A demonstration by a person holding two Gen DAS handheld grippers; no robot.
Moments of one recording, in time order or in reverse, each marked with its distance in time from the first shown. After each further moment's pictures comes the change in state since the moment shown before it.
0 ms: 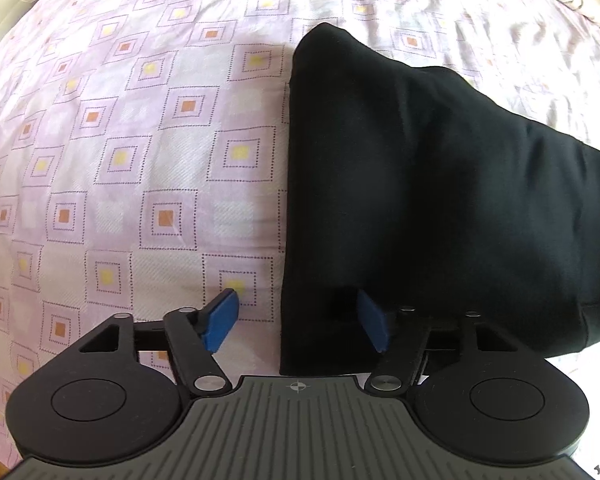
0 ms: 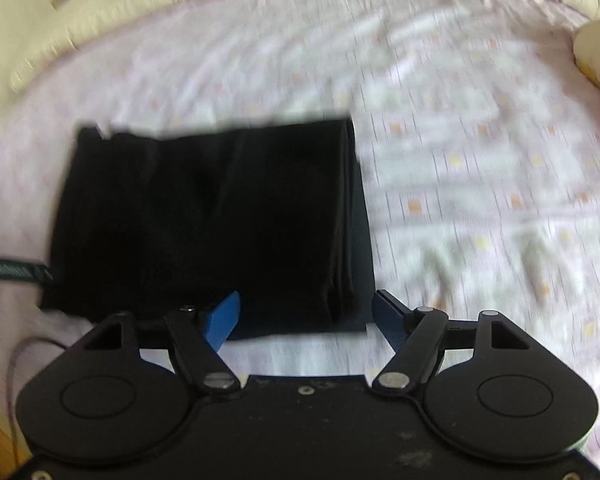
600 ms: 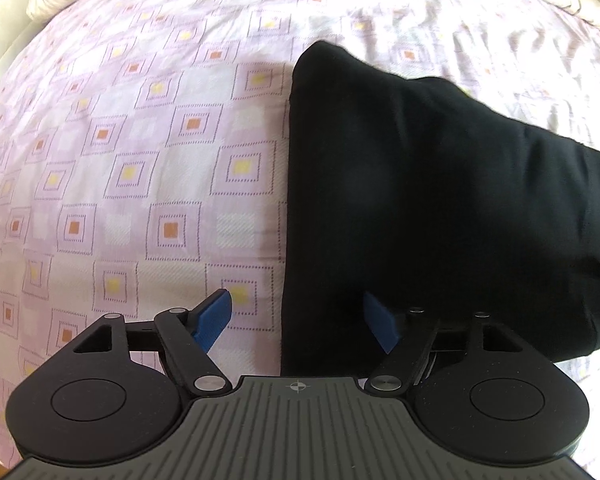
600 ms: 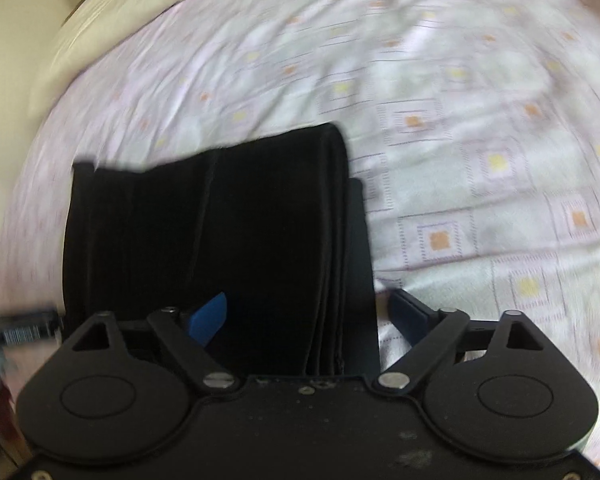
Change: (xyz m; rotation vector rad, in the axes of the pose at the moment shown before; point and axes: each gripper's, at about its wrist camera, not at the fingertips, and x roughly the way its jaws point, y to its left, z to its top) left arm -0.008 -0.013 -0.017 0.018 -0.086 0.038; right arm 0.068 -0.041 0.043 0.035 0.134 0.172
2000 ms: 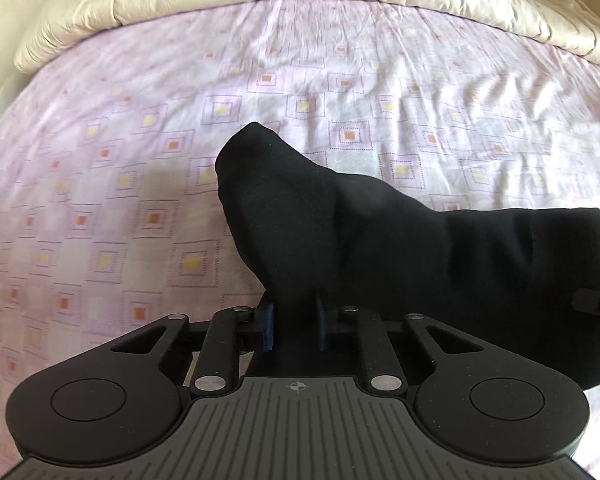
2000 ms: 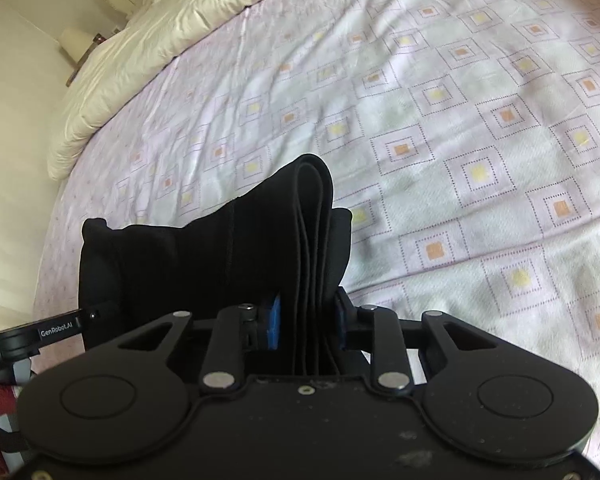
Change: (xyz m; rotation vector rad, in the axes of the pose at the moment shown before) left arm -0.042 -0.032 0.036 0.033 -0.100 -0.014; right arm -0.034 -0.019 0.000 0.192 -0.099 0.093
